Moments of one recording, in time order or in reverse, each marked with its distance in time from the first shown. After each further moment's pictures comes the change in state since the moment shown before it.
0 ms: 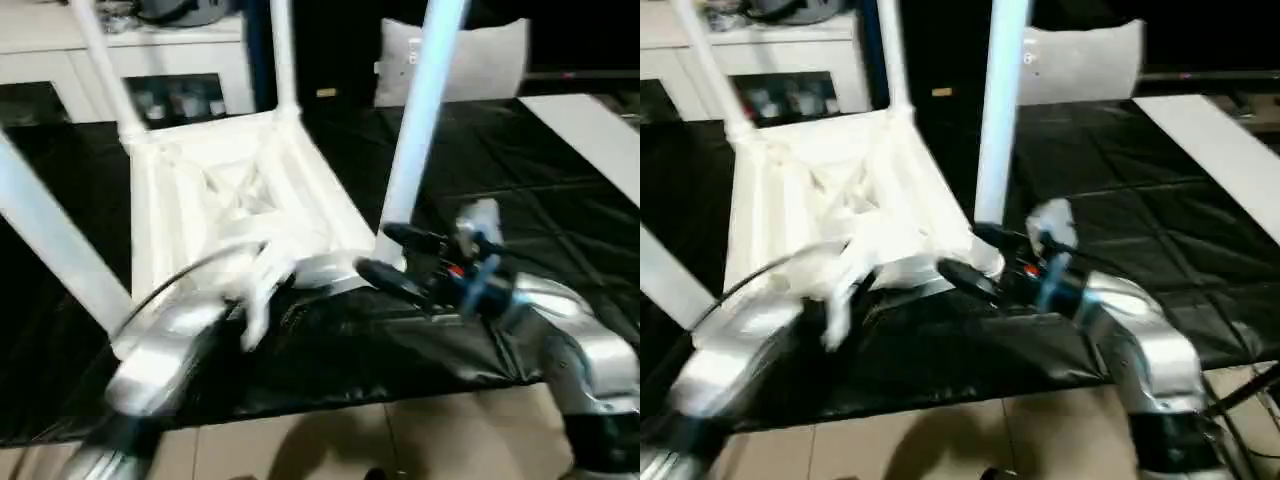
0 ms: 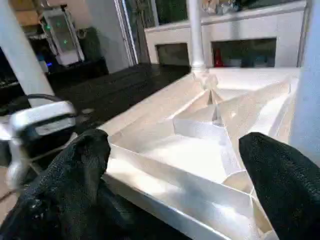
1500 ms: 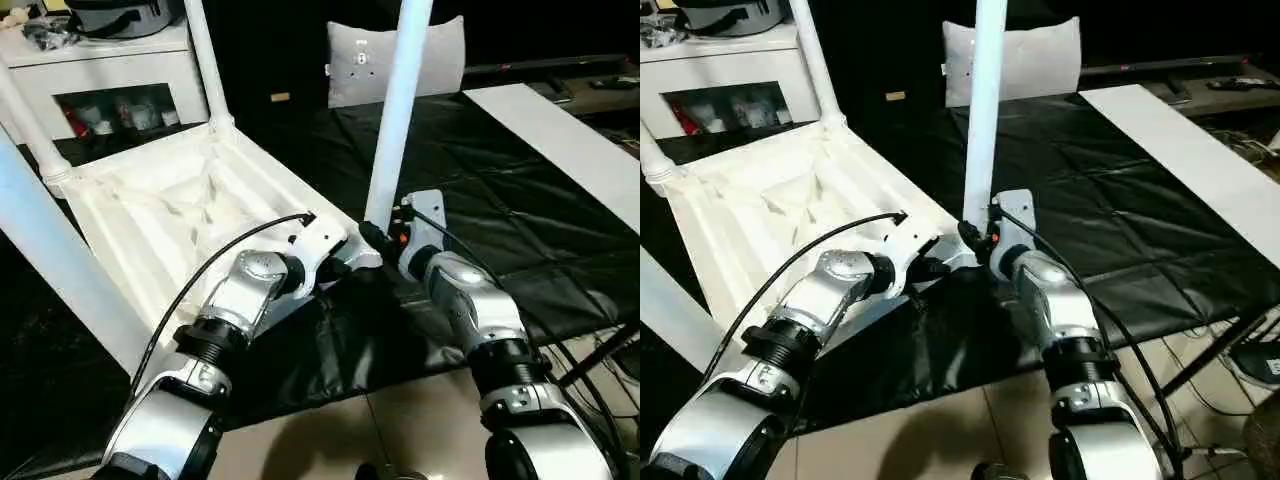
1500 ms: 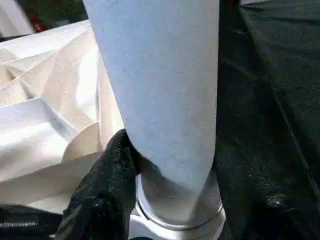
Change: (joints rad) left arm -0.517 -0.302 -0.077 0.716 0.355 -0.166 0.318; right arm -0.260 0.211 -0.058 0.589 -0.307 -0.166 -0.425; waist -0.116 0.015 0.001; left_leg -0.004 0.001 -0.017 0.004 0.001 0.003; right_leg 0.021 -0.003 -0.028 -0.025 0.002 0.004
